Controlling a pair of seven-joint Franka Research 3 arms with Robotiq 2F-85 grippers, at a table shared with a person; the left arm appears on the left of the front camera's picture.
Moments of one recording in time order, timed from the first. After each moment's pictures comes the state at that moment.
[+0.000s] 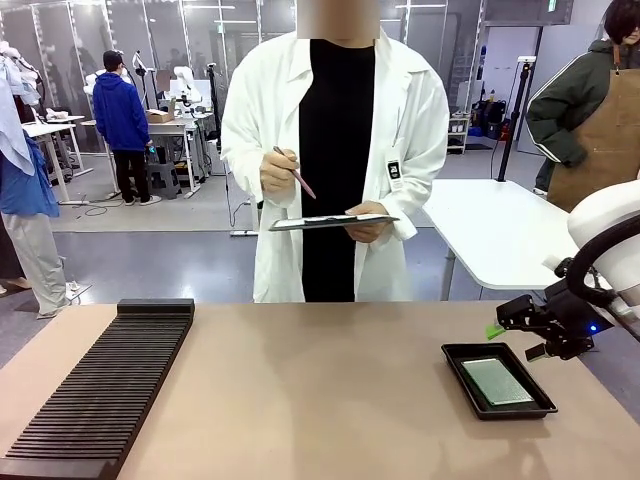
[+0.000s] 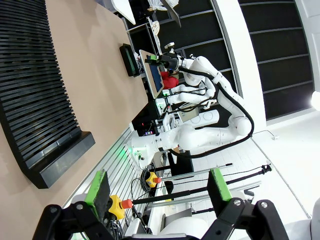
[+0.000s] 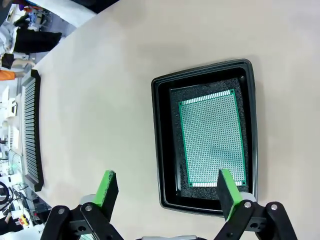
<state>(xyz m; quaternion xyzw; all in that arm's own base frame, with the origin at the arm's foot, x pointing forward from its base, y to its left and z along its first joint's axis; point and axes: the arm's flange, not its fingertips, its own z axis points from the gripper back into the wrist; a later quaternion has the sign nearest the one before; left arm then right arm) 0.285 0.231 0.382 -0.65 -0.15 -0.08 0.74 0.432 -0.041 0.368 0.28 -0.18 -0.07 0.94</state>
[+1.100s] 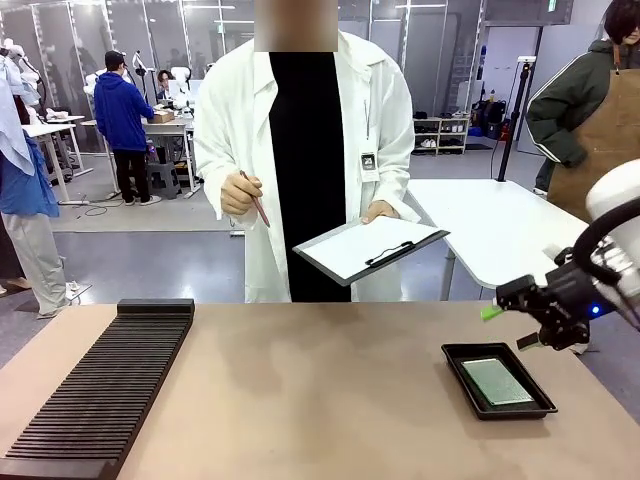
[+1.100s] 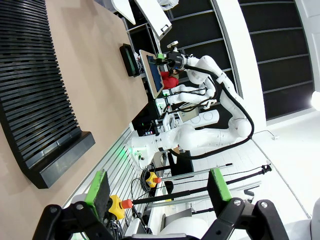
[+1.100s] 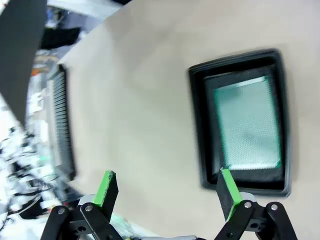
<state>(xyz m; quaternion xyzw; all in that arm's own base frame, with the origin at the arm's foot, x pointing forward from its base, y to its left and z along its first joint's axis) 0.285 0.231 0.382 -0.65 -0.15 -0.08 0.74 0.430 -0.038 0.404 0.36 -0.13 -0.09 0.92</state>
